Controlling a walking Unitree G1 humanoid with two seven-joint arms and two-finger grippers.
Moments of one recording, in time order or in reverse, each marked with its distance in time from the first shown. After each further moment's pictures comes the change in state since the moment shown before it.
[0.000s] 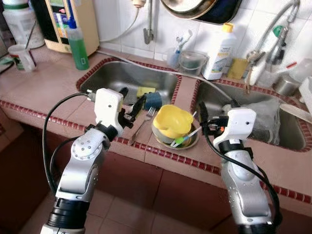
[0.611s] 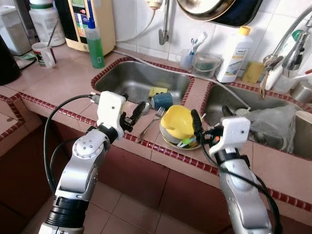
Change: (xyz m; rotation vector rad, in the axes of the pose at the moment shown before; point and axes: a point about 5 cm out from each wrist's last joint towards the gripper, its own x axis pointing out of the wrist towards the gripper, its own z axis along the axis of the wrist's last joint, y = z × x) left arm 0.009 -0.008 -0.011 0.027 0.150 -0.052; right arm -0.035 -0.009 -0.008 -0.005 0.020 0.034
